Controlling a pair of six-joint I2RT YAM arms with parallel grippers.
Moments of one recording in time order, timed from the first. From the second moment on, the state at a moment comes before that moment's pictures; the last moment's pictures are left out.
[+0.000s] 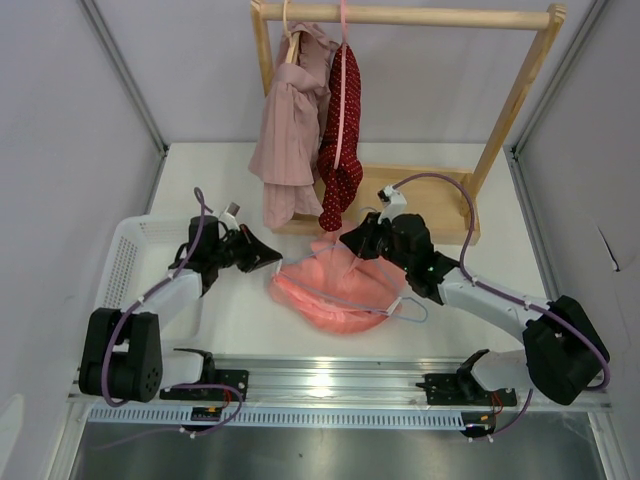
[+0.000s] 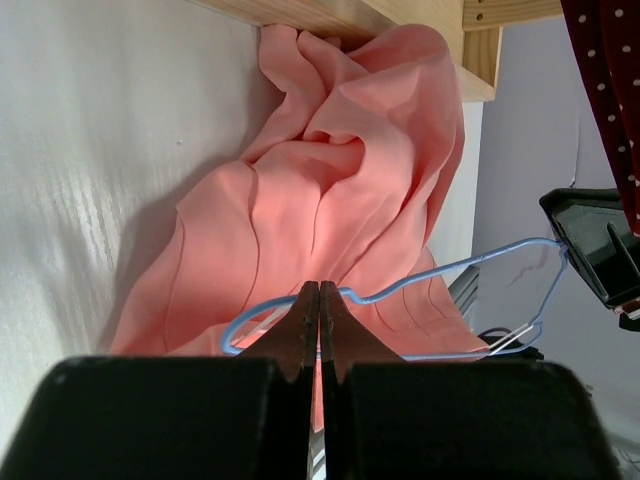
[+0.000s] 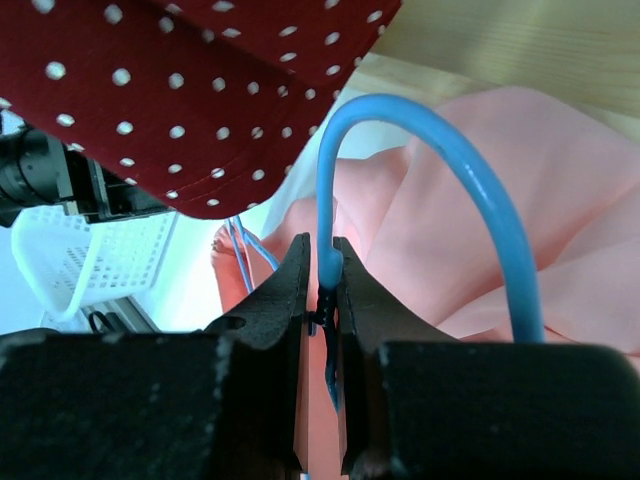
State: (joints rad) left arm -0.11 1.27 0.55 0.09 0.68 -0.76; right arm 0.66 1.32 0.74 0.30 -0.10 0.61
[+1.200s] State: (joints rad) left arm -0.22 0.90 0.74 -0.29 0.65 -0.50; right arm 0.78 1.10 0.50 0.73 -0.03 0.64
